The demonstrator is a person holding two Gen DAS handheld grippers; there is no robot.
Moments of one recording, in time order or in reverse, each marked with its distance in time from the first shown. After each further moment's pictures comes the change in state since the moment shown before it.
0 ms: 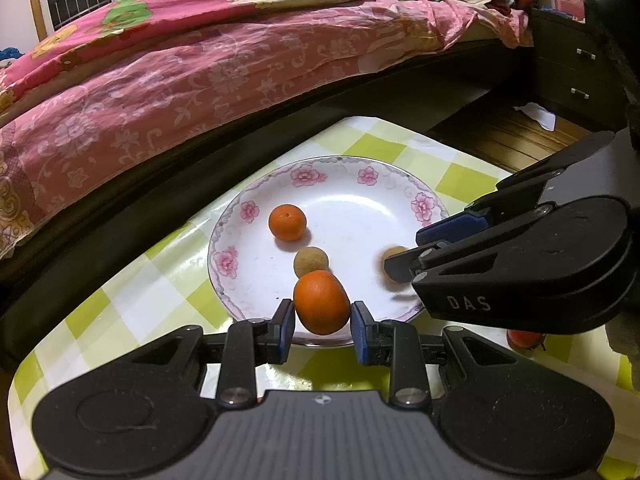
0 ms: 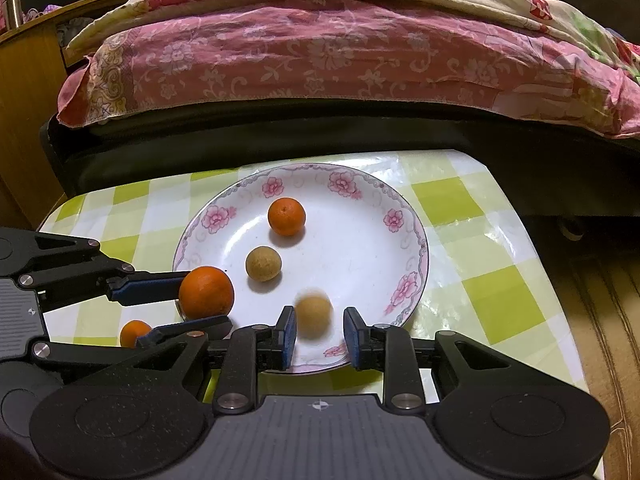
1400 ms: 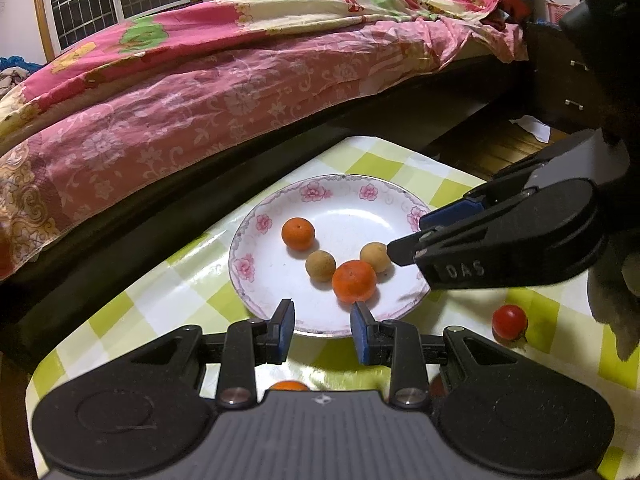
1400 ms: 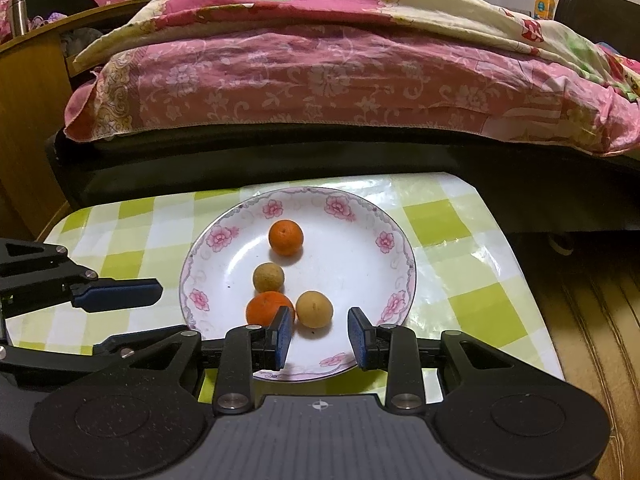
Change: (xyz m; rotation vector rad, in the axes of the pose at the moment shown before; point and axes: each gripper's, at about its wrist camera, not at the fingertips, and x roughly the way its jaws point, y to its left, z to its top) left arm -0.037 0.006 -0.005 0.002 -0.045 -0.002; right arm -0.018 0.003 0.002 -0.010 -0.046 -0.018
